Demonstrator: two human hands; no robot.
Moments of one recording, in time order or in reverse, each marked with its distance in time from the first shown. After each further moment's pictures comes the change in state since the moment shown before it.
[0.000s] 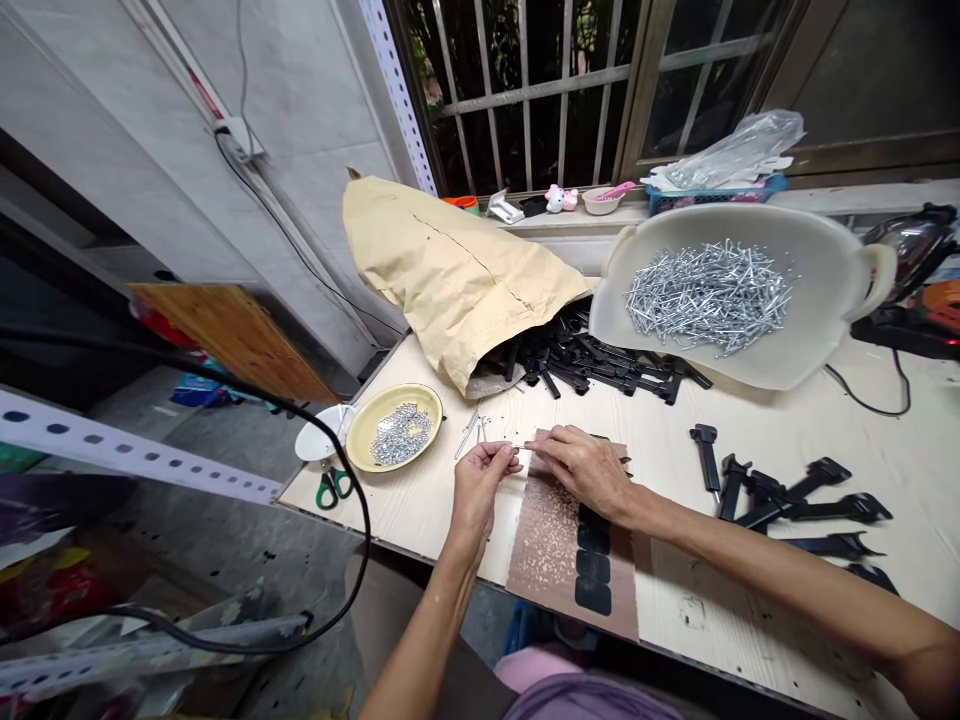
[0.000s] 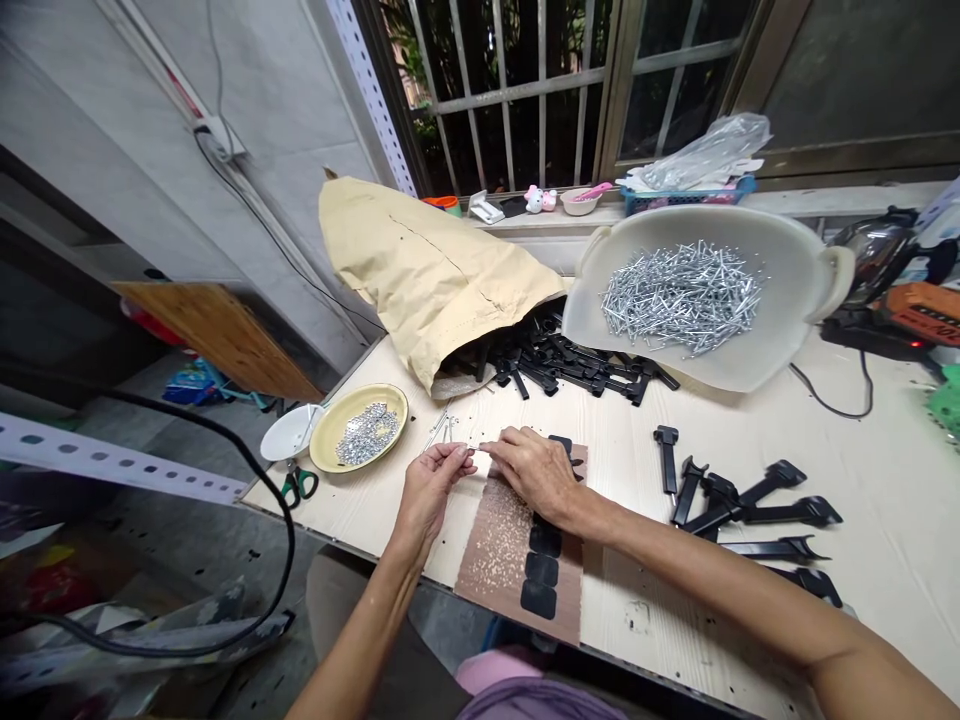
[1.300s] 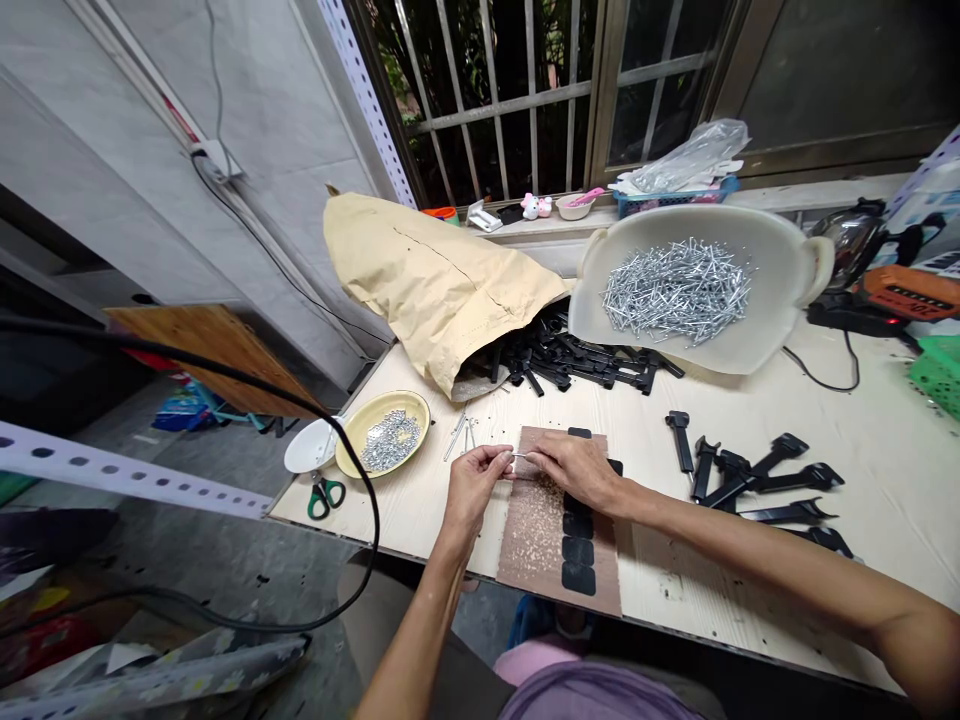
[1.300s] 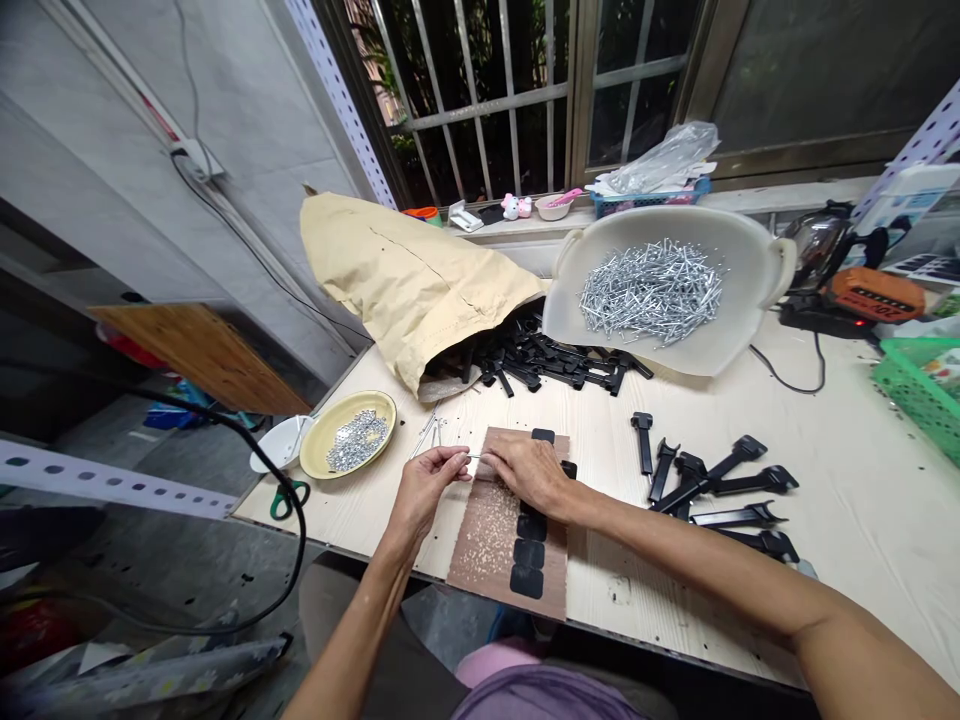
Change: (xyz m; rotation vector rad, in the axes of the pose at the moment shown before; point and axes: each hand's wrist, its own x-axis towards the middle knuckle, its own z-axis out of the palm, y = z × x) left_hand -0.005 0.004 0.003 0.209 -0.115 -0.004; right_hand -0.014 0.006 0.005 0.074 0.002 0.055
